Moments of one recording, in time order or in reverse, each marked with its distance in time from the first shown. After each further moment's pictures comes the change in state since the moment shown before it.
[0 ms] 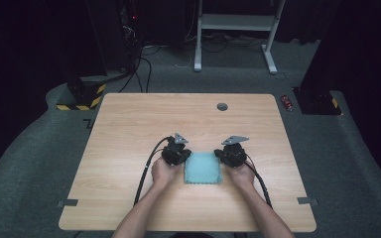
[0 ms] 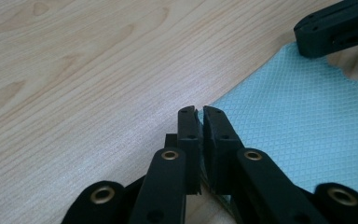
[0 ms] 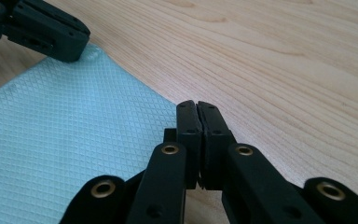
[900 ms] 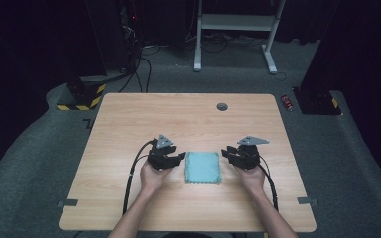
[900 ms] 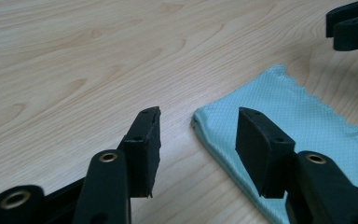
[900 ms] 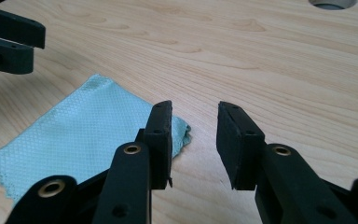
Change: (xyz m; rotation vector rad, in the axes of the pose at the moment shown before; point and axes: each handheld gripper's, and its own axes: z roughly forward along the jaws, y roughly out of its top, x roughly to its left) left arm 0.009 -0.023 -0.059 -0.154 0.012 -0.071; right arm -0.012 -0.011 -0.049 -0.139 0.015 0.113
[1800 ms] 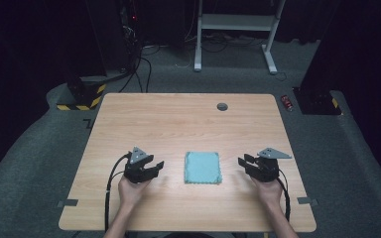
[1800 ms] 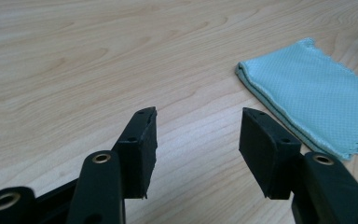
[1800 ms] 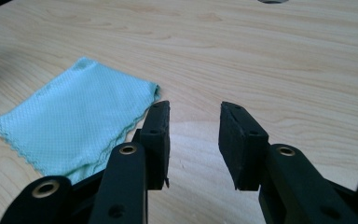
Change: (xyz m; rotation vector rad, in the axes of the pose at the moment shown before) left arm 0.022 -0.050 -0.052 -0.041 0.085 -0.055; right arm -0.011 -0.035 -0.052 -0.051 -0.072 0.027
